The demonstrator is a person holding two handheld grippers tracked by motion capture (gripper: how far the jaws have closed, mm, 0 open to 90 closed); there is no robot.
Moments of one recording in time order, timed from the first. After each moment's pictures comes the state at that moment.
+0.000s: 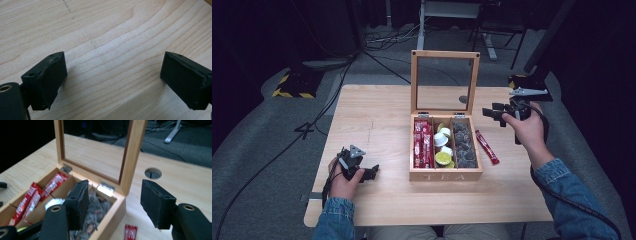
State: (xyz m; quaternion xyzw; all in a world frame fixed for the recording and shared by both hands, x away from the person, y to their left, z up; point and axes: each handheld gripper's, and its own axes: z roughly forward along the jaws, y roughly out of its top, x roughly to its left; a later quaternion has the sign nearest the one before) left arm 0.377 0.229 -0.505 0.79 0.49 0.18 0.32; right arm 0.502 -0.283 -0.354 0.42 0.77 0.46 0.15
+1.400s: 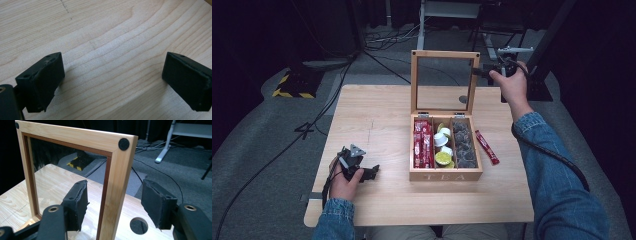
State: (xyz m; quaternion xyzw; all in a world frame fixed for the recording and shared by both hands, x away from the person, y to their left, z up) left arm 0.380 0.229 -0.505 0.80 0.48 0.18 0.32; right arm 0.617 -0.251 -0.305 0.41 0.75 0.49 0.19
